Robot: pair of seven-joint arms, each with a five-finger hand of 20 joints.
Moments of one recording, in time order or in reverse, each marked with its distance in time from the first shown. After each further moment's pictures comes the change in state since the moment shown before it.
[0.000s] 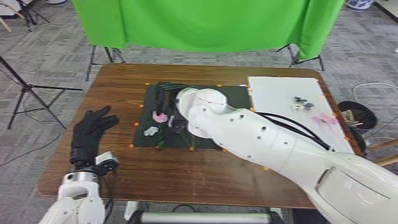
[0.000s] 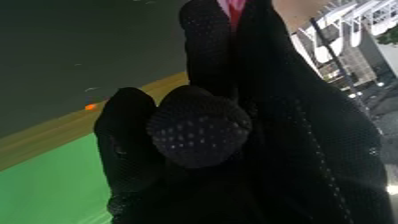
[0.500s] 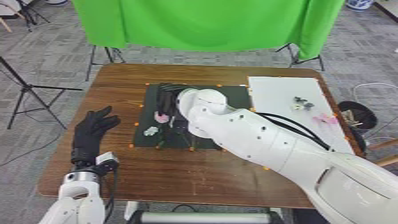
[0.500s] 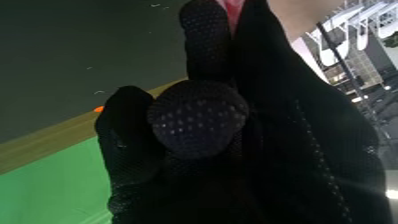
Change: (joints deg) left arm -0.1 0.0 0.0 0.0 0.0 -0.3 -0.6; right arm -0.1 0.0 0.0 0.1 0.1 -0.6 0.8
